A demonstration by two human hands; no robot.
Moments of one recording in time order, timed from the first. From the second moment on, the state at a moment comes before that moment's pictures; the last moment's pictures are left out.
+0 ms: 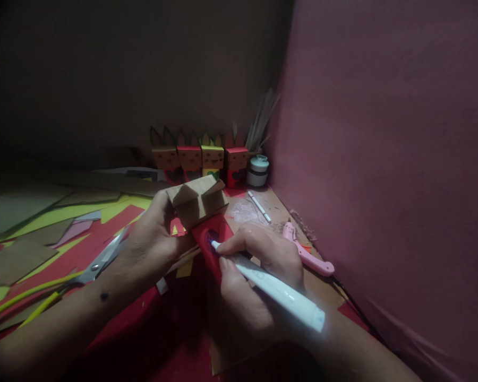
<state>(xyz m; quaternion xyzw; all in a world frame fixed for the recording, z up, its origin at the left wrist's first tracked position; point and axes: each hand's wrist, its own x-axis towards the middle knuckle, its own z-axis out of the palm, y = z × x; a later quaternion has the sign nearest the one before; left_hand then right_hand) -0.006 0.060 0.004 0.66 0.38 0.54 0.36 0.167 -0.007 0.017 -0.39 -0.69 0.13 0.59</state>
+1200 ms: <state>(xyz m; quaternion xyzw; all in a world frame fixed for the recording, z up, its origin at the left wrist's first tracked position) -0.006 0.058 0.010 0.64 0.40 0.53 0.40 0.178 -0.012 0.019 -0.42 -0.68 0.14 0.59</state>
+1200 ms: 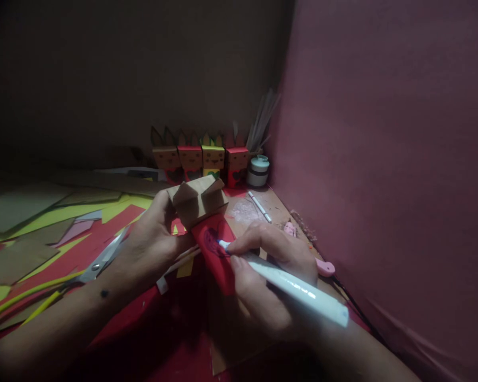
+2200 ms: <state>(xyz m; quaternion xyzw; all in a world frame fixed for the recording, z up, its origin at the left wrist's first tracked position) -0.004 0.057 0.012 0.65 0.39 0.53 0.38 0.171 -0.012 0.013 -0.42 -0.64 0.12 0.64</state>
